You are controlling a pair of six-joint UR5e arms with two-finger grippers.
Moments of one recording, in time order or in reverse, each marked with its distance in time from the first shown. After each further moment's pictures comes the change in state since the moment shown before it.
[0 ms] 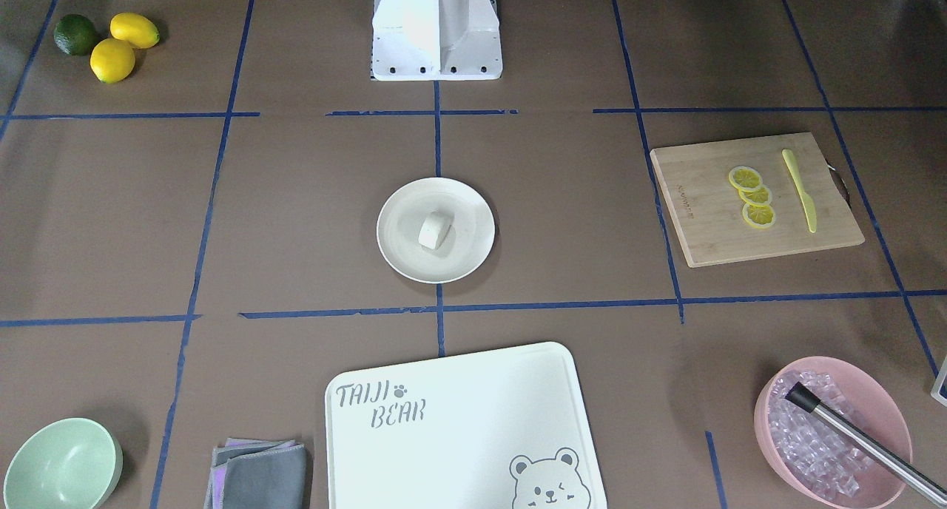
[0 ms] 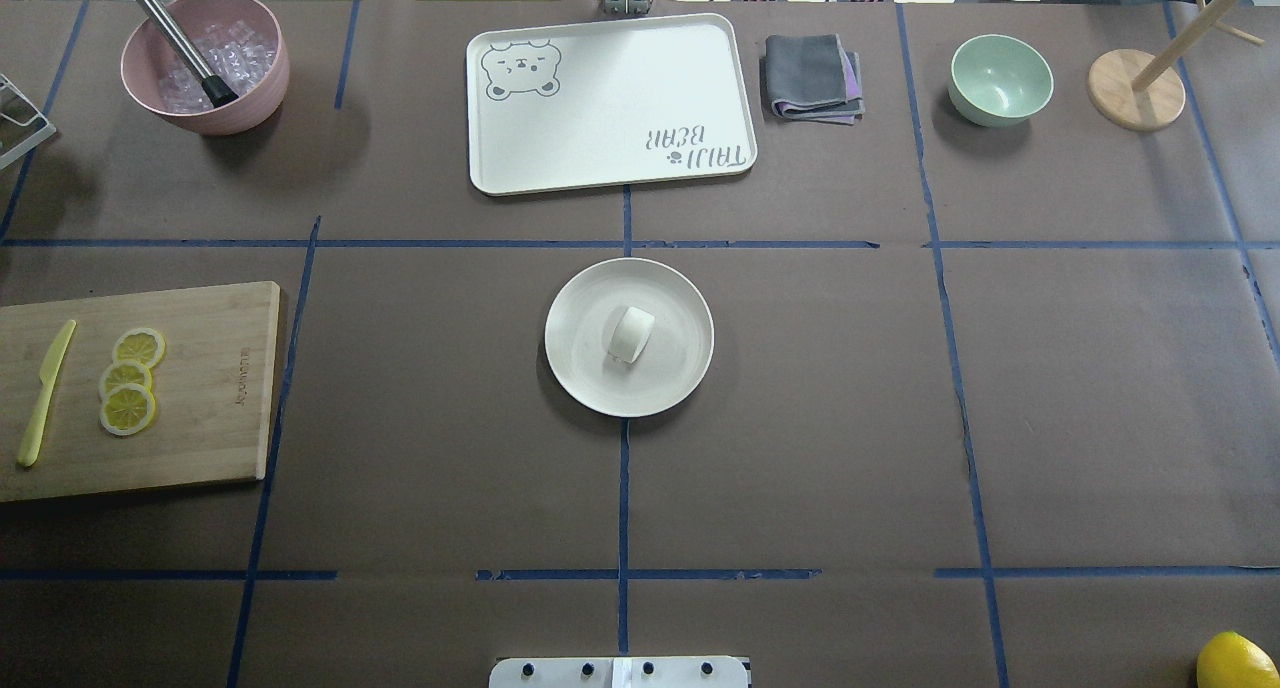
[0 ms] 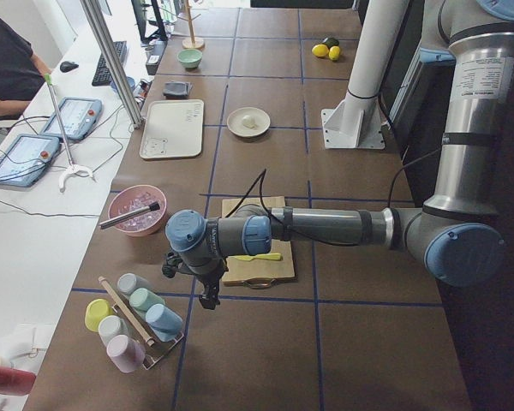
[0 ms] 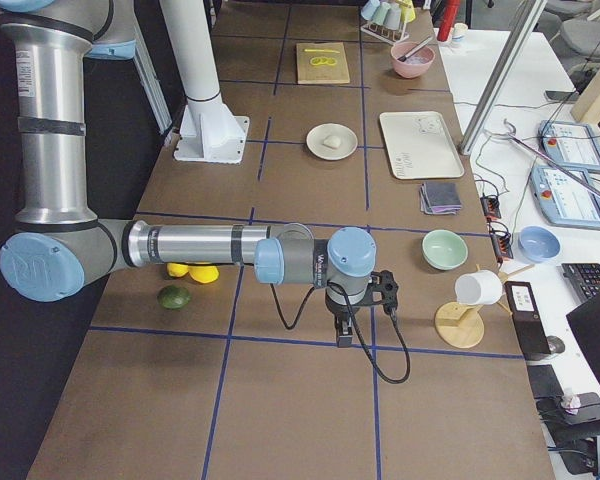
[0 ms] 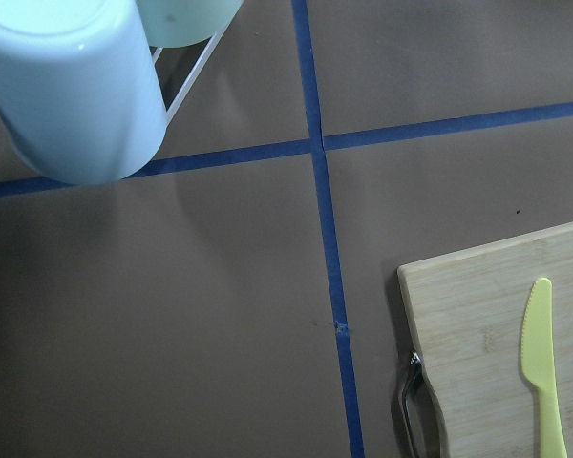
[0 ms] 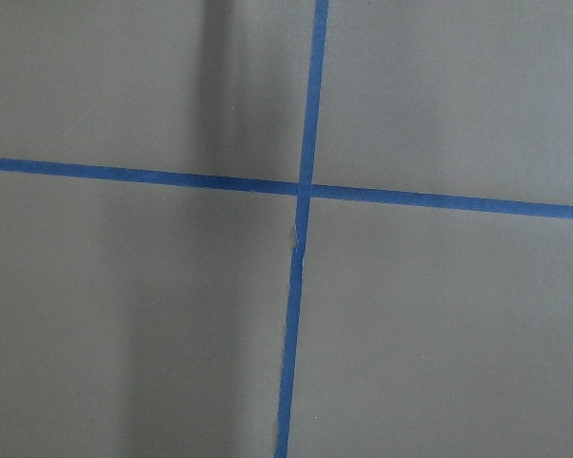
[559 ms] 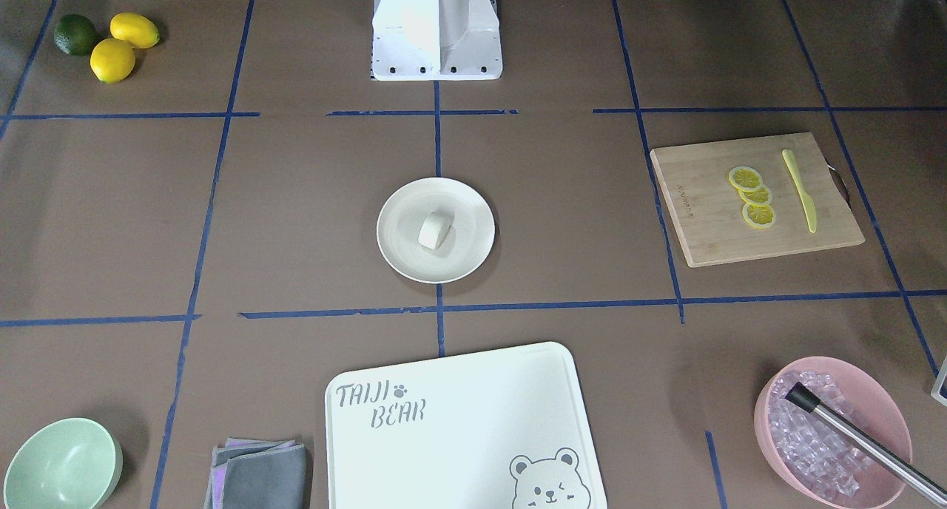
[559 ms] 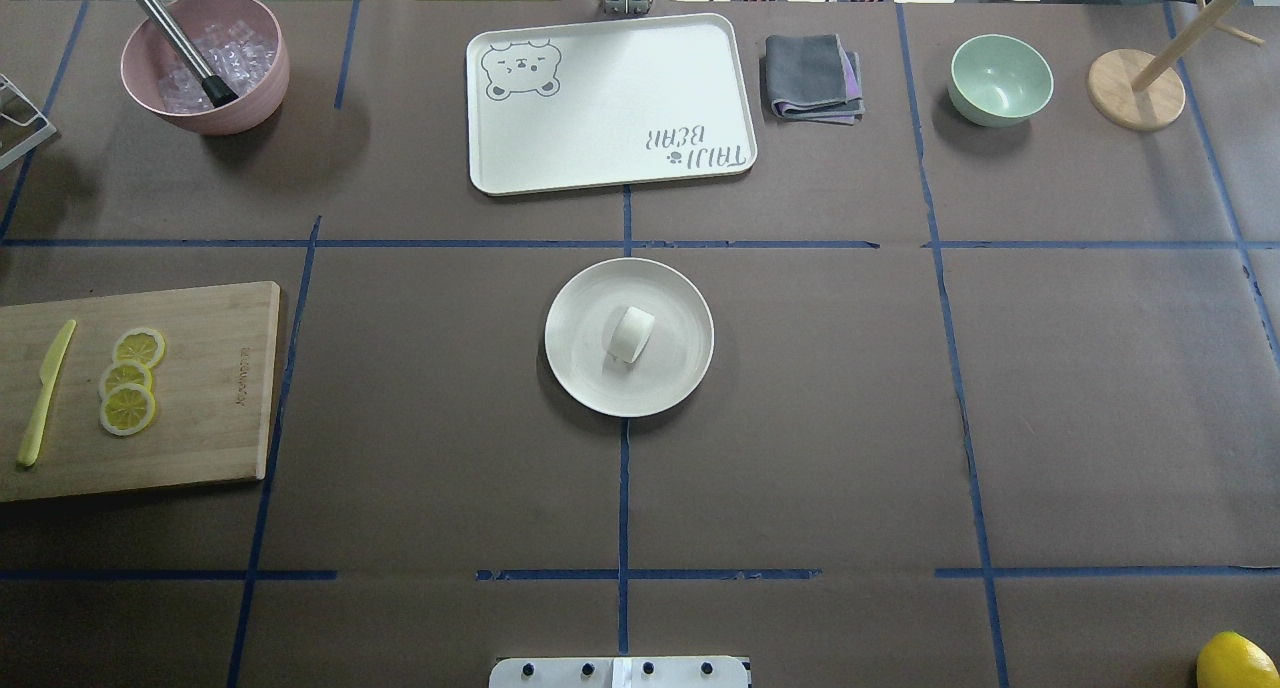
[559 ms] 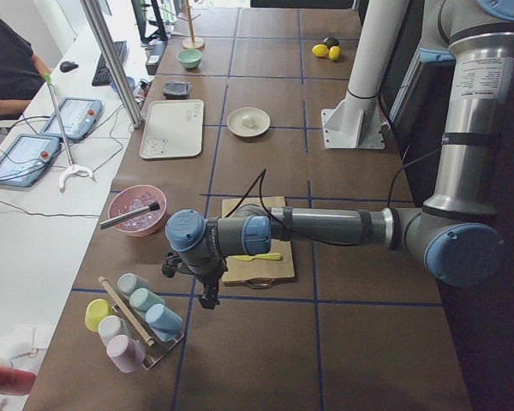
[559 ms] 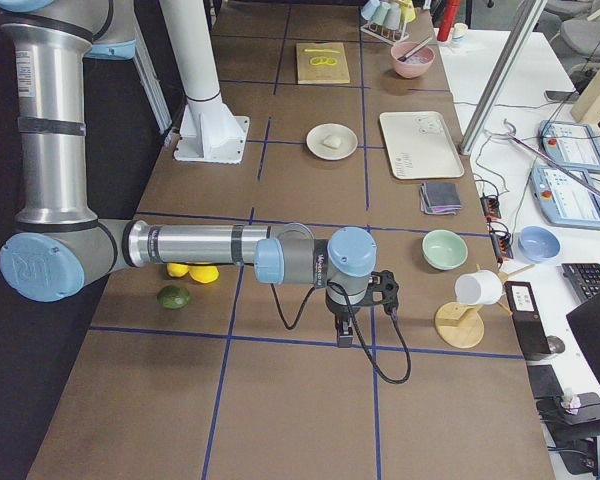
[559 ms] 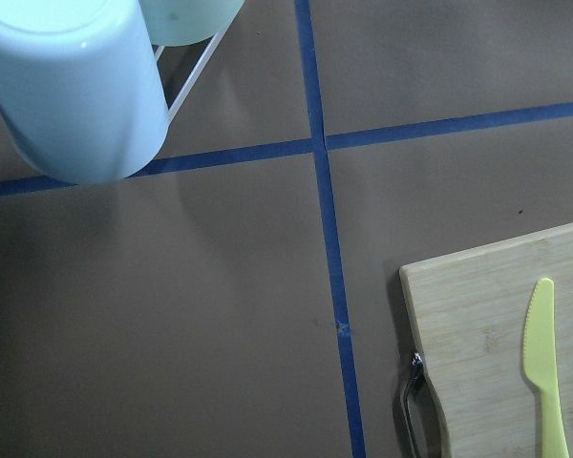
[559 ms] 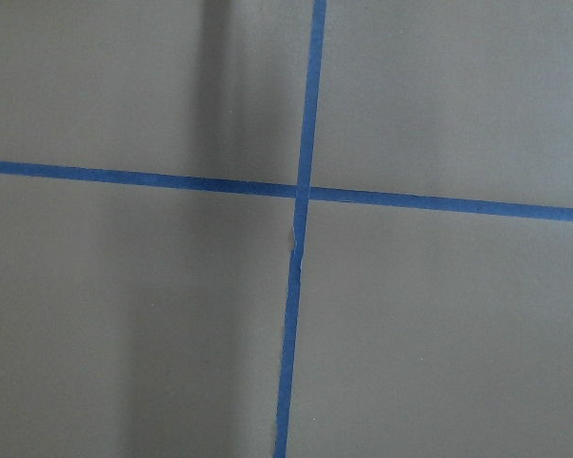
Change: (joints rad) left arm 0.000 -0.001 0.001 -0.004 0.000 0.000; right arm 0.002 0.001 0.000 0.000 0.000 0.000
